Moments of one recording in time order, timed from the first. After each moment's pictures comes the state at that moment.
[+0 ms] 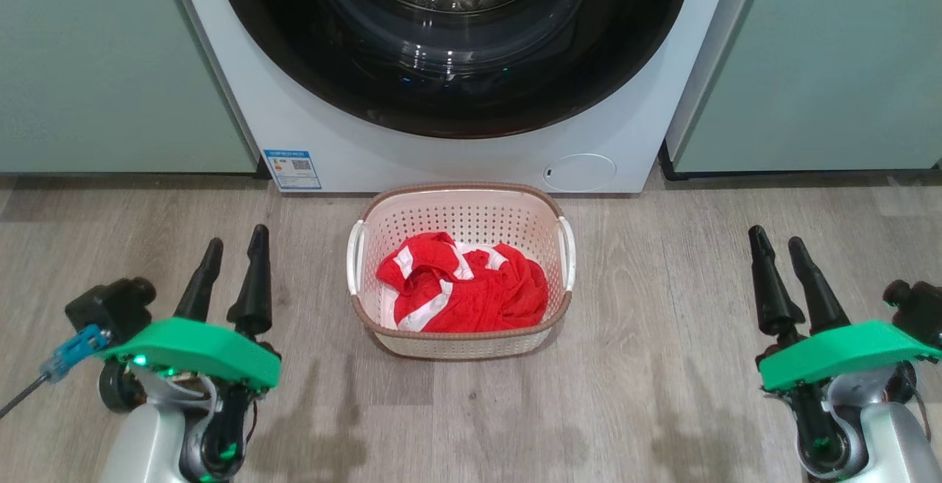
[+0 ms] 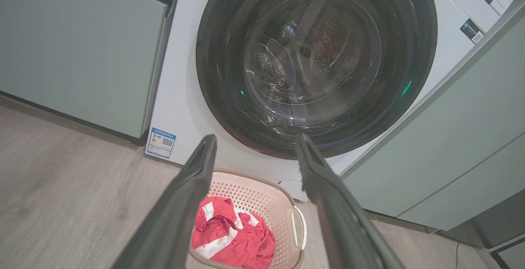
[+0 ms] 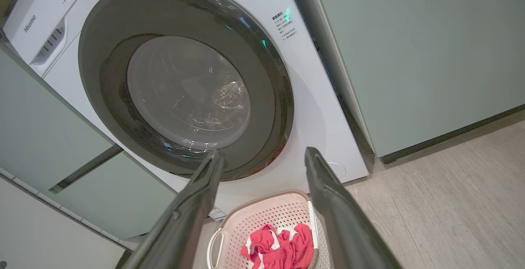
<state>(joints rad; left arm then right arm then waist) -0.12 0.13 -0.10 0.15 -0.67 0.00 -0.09 -0.07 -0.06 -0.09 0.18 0.64 0.13 -0.05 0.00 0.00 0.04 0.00</state>
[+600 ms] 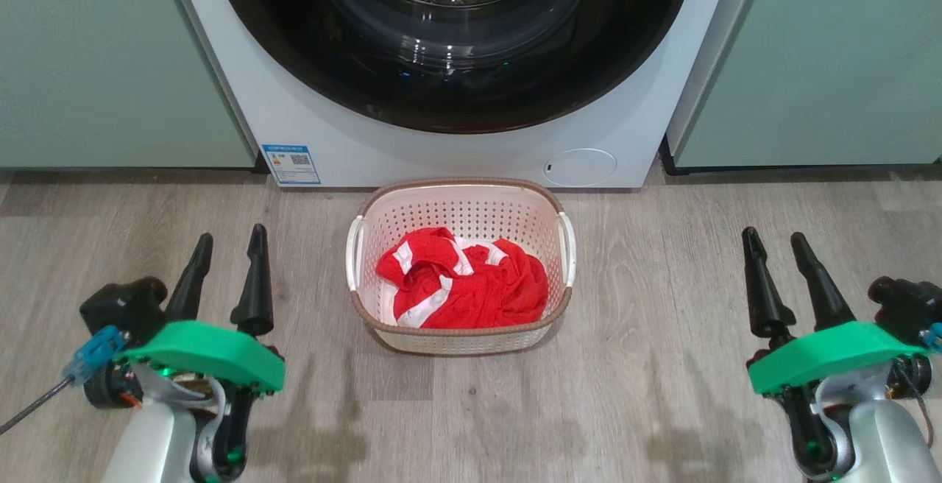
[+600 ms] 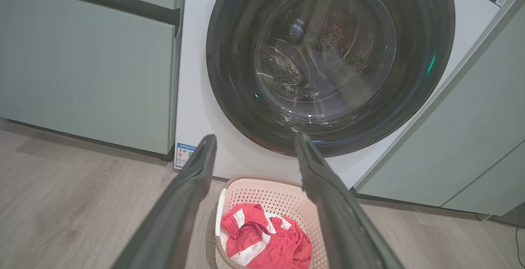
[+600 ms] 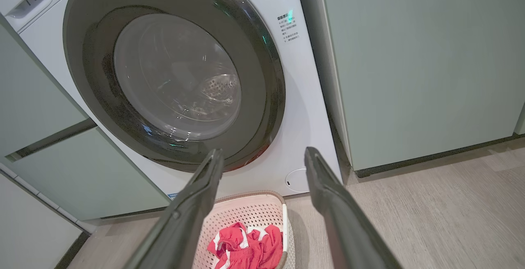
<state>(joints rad) -0.12 0.16 -0.13 0.14 -0.52 0.06 -0.14 -0.07 -0.05 -0.10 0.18 0.44 0.13 -0.08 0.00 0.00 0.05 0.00</state>
